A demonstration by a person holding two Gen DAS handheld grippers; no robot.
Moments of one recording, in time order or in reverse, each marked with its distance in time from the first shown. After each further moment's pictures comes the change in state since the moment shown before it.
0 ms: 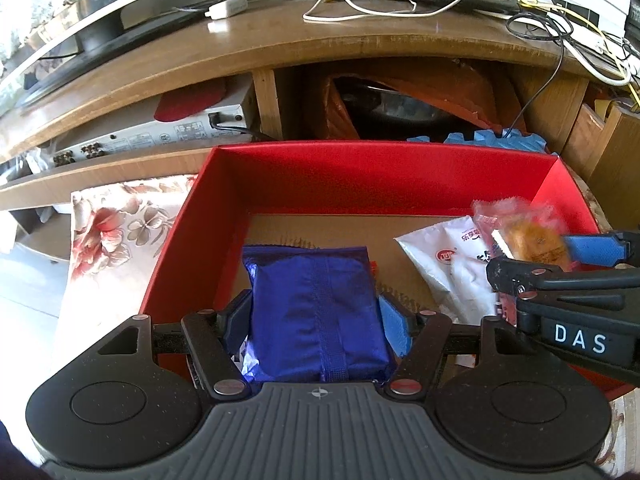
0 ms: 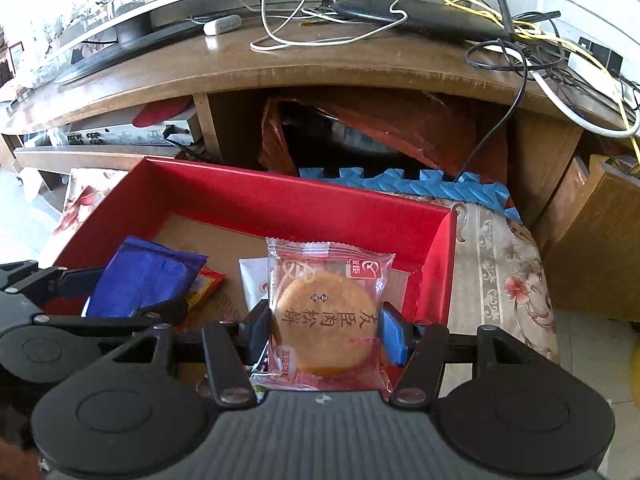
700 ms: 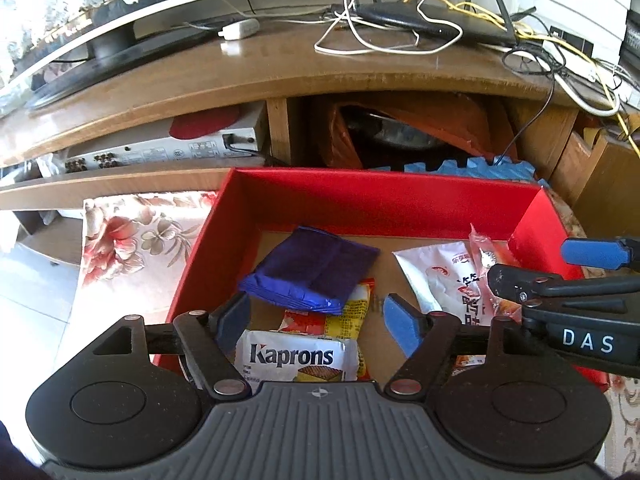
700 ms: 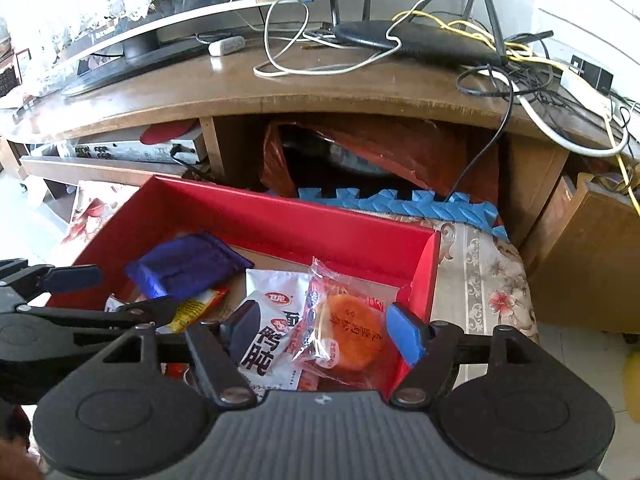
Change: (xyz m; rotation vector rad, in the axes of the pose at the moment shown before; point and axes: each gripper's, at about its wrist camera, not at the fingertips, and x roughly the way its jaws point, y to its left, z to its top) left arm -0.027 0.012 0.002 -0.034 -0.051 -0.029; right arm -0.024 -0.001 0.002 -0.012 -0.054 -0.002
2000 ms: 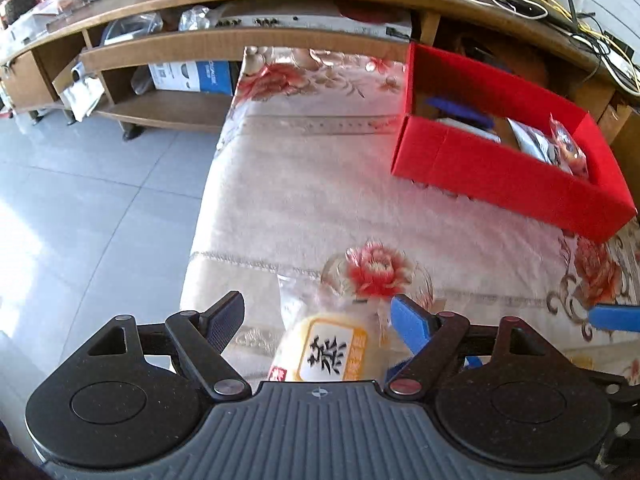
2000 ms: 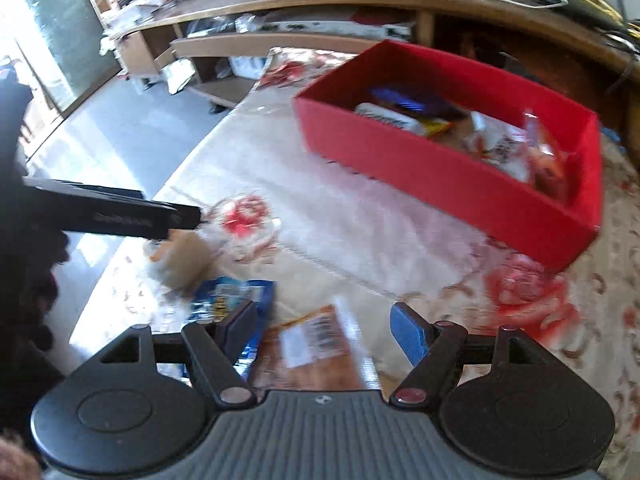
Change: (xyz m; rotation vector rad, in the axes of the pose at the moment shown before) left arm -0.092 0.130 -0.135 -0.172 0.155 0.046; right arm -0.089 0.119 -0.130 -0.199 0.189 0.310
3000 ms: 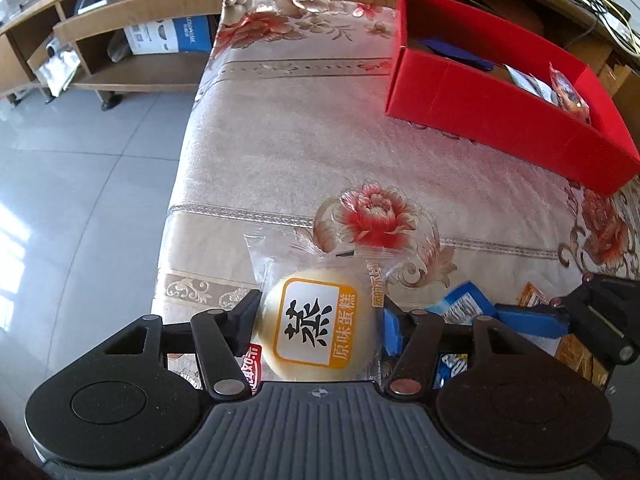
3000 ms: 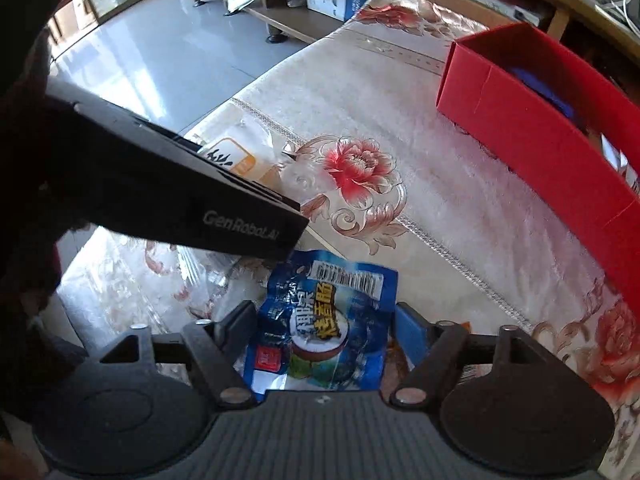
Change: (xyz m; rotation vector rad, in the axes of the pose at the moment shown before) left arm 0.024 0.001 -0.015 0.046 0.118 -0.032; right arm 0.074 0.082 -0.006 -0.243 0.138 -0.004
